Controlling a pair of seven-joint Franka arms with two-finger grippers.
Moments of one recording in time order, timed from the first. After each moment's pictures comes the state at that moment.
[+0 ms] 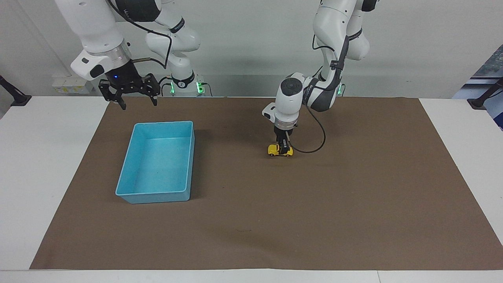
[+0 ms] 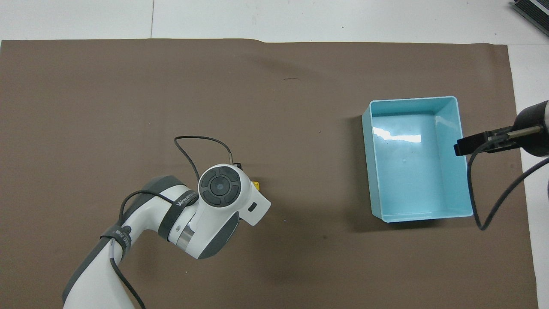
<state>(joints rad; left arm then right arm) -0.70 0.22 0.03 -2.12 -0.02 2.36 0.89 0.07 -0.03 -0.04 -1.60 0.03 1.57 -0.11</state>
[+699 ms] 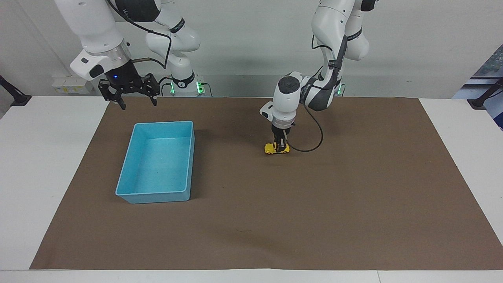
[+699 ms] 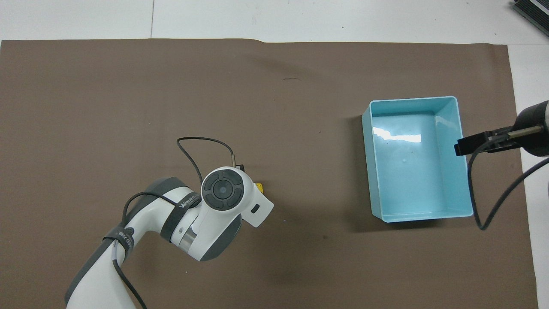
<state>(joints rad) -0.71 0.22 0.03 -2.13 -0.02 2.37 0.87 0.06 -0.03 -0.04 -1.60 0.03 1.57 -0.11</state>
